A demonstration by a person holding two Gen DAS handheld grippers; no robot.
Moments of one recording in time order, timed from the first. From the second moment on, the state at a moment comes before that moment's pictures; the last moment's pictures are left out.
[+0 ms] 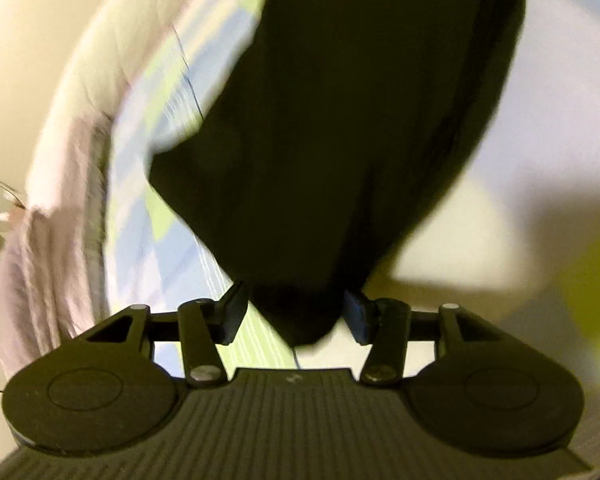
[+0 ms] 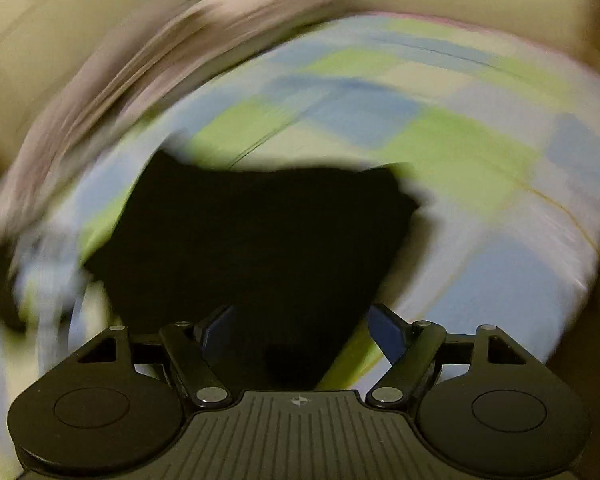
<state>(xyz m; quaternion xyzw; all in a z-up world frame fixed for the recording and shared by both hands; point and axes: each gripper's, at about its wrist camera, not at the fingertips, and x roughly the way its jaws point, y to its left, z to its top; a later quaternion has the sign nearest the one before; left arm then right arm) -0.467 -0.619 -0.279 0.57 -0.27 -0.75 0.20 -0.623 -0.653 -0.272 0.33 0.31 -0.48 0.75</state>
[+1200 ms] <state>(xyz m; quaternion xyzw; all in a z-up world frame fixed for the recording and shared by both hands) -0.474 -0.618 -0.290 0.52 -0.30 -0.78 0.15 -0.487 -0.565 -0.353 -0.11 0.55 -0.36 0.75</state>
